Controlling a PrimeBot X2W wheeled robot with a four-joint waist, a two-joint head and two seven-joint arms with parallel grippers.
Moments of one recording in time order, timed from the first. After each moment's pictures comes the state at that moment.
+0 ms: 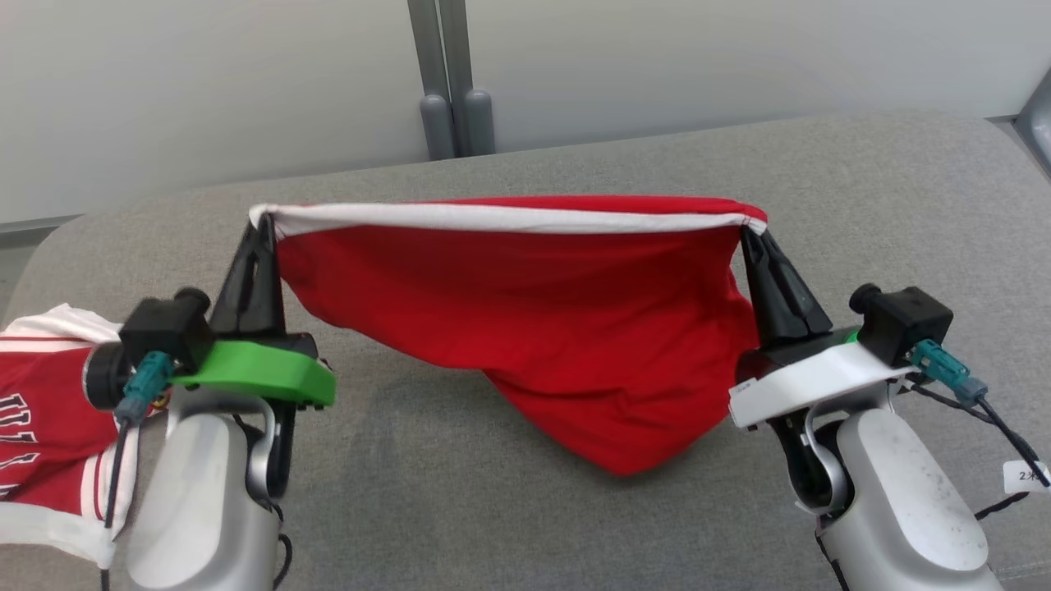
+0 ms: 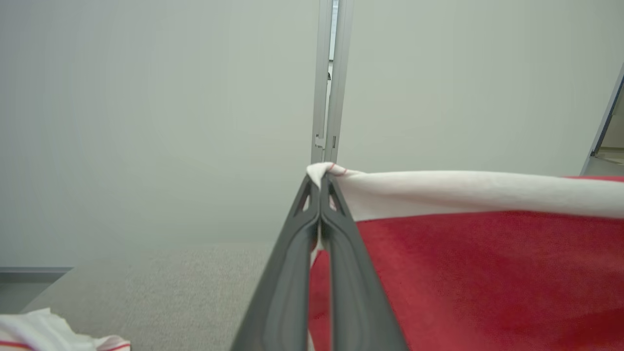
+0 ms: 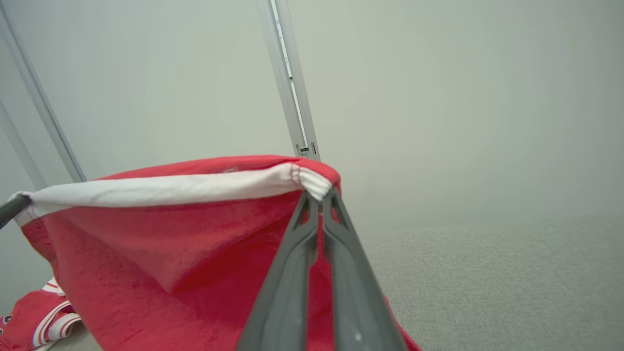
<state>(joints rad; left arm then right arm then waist) -0.39 0.07 -0.07 0.38 -0.23 -0.07 -0.26 -0.32 -0.07 0.18 0.24 0.34 0.13 -0.26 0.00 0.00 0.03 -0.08</state>
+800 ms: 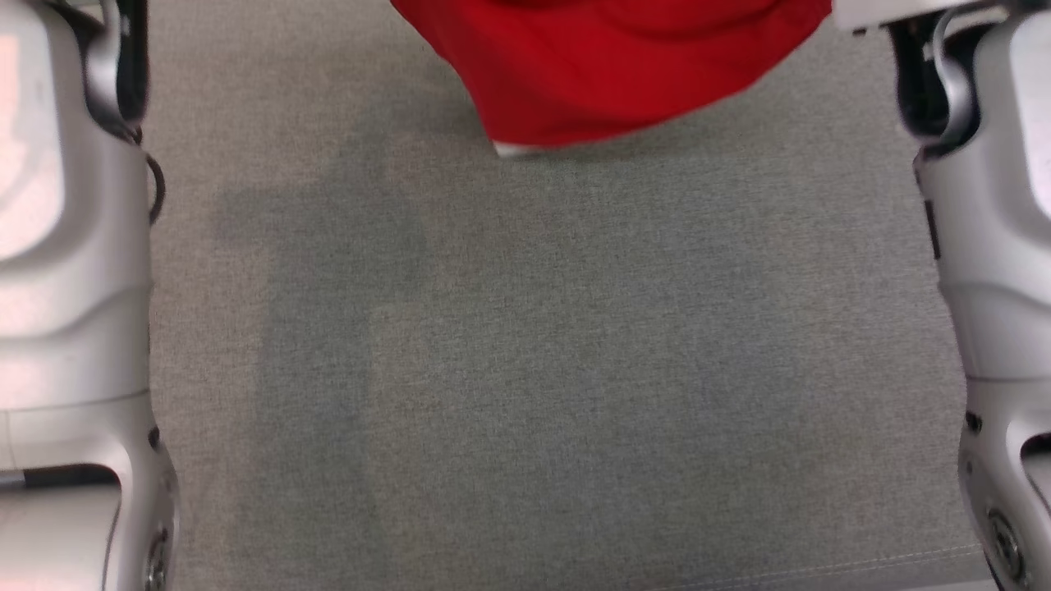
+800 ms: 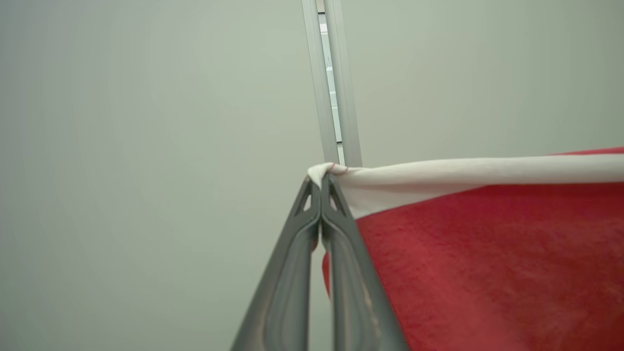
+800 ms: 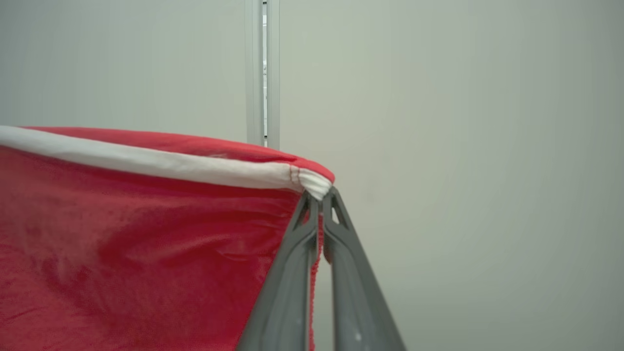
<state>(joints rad) -1.12 0.14 -0.07 0.48 -0.10 -0.09 -0.26 -1.03 -0.16 0.10 0.40 0.22 0.13 -0.26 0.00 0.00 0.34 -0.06</state>
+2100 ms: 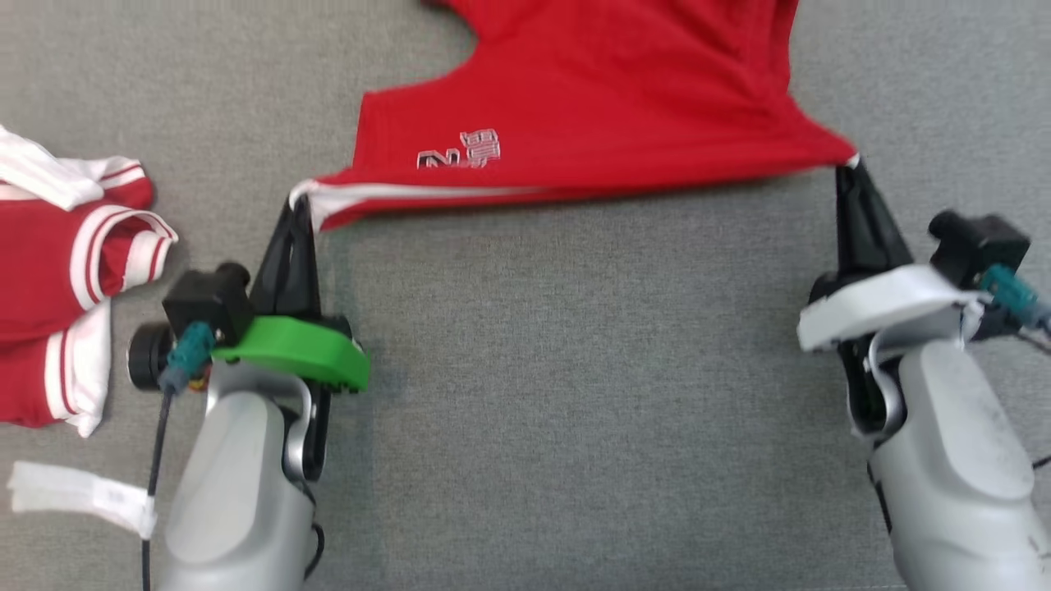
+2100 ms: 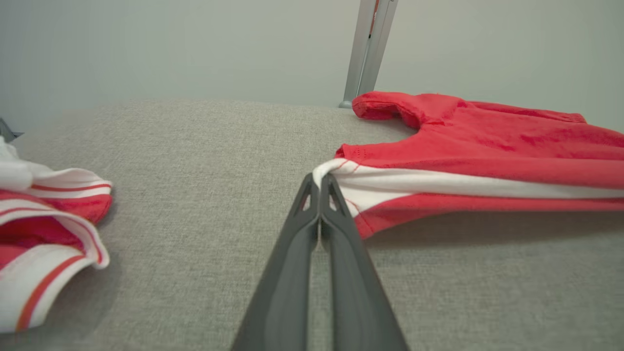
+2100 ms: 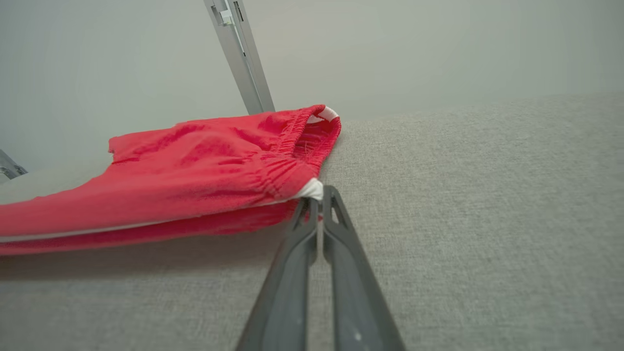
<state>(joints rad) -0.49 0.04 -0.11 0.48 -0.24 -0.04 -0.26 -0.51 -0.09 -0.03 0.44 0.24 0.14 -0.26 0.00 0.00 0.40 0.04</state>
